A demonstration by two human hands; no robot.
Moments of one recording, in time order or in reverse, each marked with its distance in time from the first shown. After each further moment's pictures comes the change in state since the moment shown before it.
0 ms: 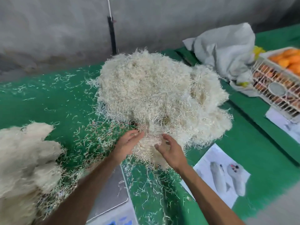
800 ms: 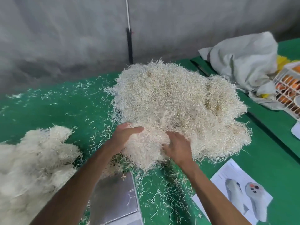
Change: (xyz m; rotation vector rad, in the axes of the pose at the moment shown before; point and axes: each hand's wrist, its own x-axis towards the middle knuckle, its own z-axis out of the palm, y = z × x) left_hand -0.002 0.065 -0.066 -0.116 0.103 0.017; right_hand 0.049 -0.045 0.000 -0.547 0.078 -0.247
